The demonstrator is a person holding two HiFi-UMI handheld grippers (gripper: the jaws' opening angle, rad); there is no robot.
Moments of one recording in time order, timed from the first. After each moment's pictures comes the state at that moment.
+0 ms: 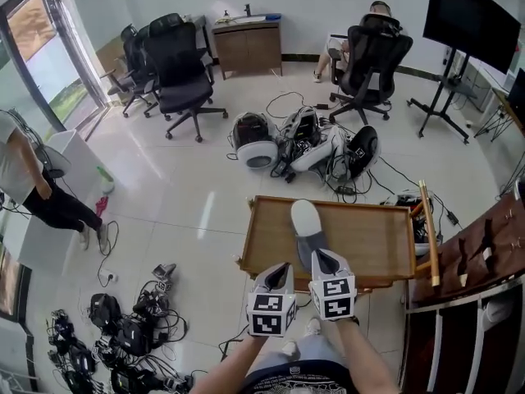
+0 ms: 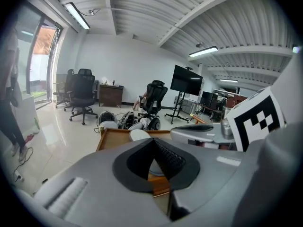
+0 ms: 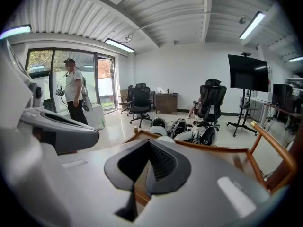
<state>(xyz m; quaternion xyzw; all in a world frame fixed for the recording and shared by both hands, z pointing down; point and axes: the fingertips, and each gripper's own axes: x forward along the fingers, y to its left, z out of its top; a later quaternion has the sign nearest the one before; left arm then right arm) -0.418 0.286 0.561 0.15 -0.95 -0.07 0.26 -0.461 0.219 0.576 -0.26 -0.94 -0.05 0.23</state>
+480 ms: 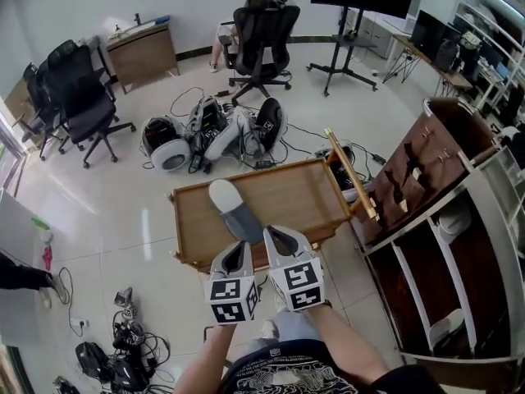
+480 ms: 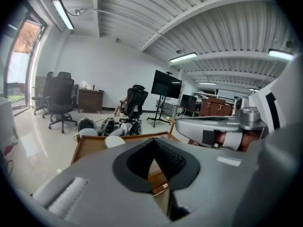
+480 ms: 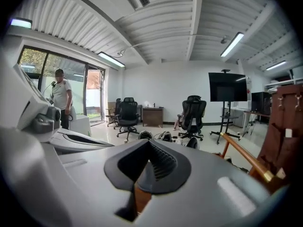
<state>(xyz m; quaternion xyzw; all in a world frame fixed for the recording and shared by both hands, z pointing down) -0.389 0.218 0.528 0.26 -0.94 -0.06 0.21 -0.397 0.161 0.502 -0.18 -0.97 -0.03 0.15</state>
